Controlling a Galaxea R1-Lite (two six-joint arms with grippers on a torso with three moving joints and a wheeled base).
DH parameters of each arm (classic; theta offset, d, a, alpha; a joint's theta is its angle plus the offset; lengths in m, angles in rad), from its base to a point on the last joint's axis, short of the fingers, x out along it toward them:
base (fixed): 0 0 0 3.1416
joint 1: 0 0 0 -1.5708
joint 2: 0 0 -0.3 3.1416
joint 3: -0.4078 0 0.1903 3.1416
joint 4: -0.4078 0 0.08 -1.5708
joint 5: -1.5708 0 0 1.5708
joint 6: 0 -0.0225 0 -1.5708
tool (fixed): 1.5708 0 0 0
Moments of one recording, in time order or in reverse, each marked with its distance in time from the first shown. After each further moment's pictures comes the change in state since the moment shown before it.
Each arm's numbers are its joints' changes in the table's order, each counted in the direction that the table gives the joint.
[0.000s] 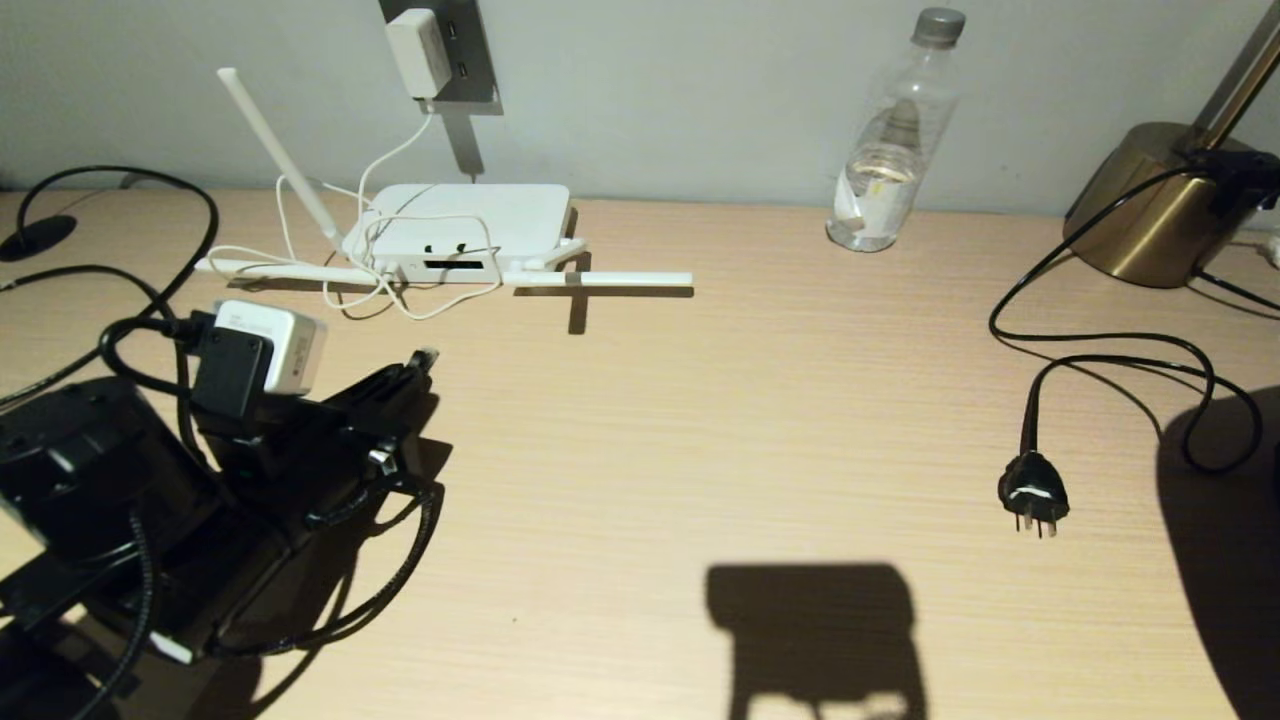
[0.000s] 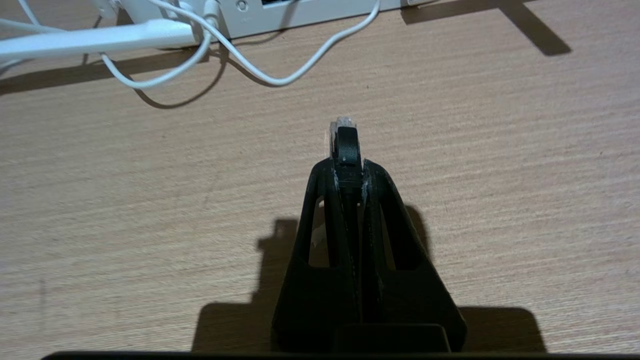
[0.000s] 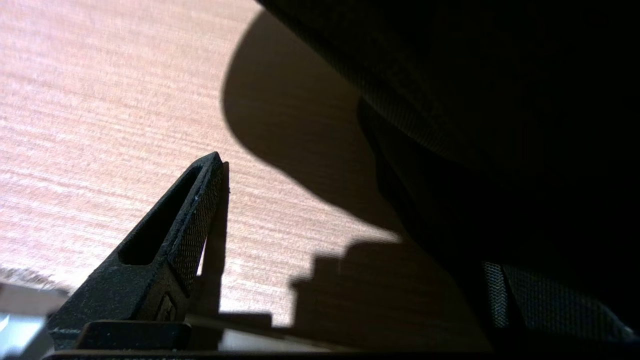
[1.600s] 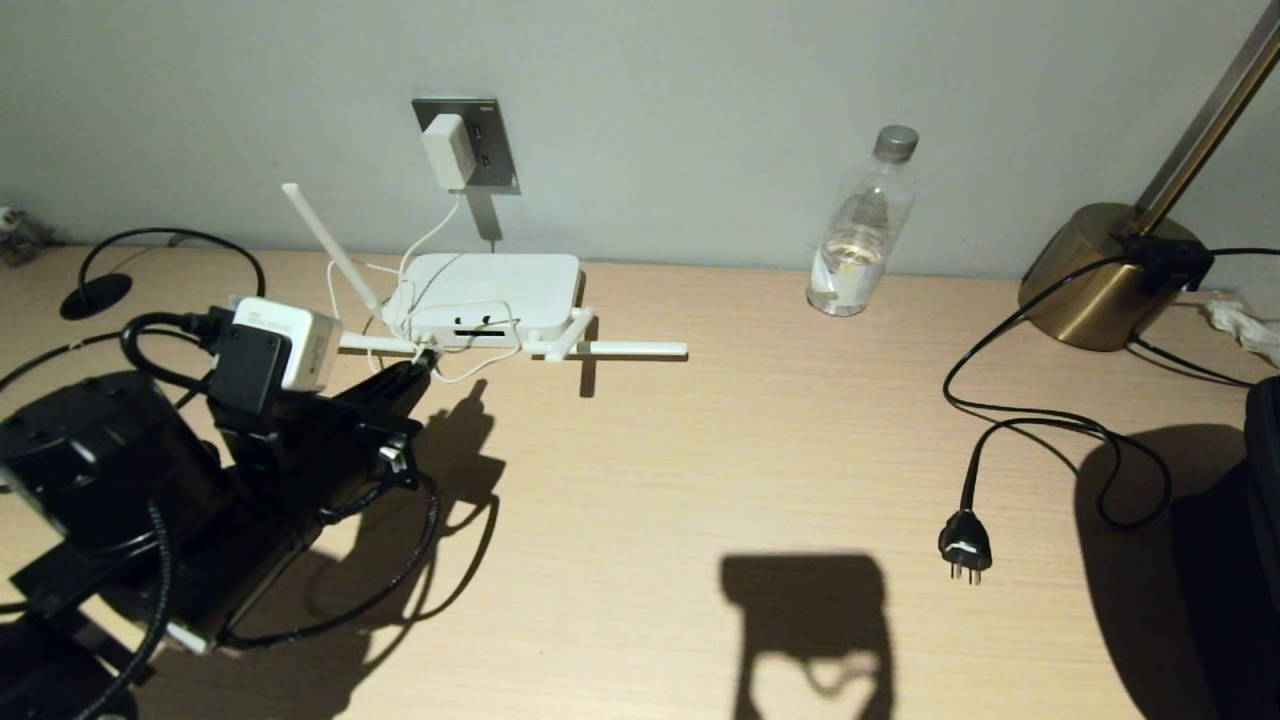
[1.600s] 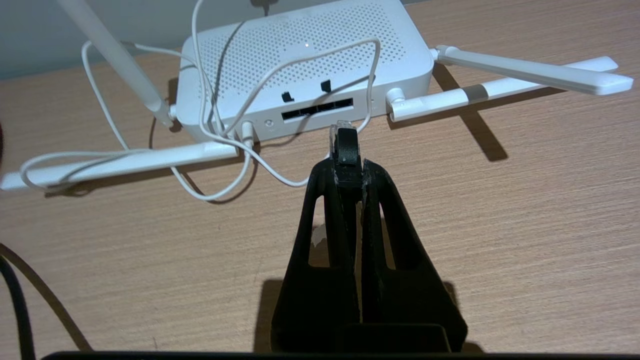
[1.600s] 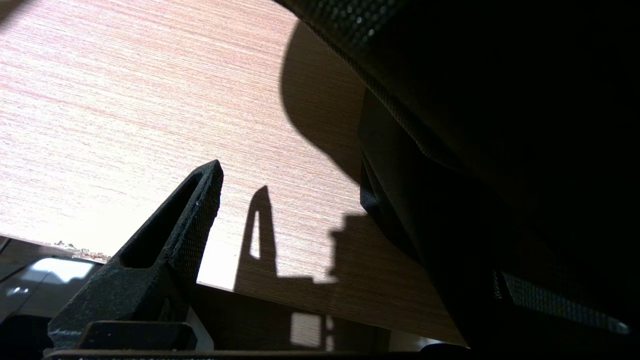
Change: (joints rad) left arm 0.000 -0.021 -0.019 0.003 -0.010 -0.029; right arm 0.000 0.000 -0.001 -0.002 0.009 0.009
